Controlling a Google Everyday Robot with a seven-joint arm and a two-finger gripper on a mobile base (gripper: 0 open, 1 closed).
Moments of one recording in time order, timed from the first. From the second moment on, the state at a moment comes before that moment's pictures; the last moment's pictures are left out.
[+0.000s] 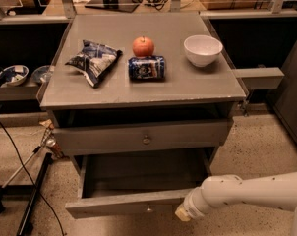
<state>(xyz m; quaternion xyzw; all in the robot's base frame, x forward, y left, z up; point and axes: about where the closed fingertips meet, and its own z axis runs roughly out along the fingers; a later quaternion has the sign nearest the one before) 0.425 -0.130 0.392 -0.42 0.89 0.15 0.13</state>
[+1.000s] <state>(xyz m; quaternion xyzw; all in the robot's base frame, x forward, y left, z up) 0.434 -0.126 0.389 -0.40 0.89 0.15 0.14</state>
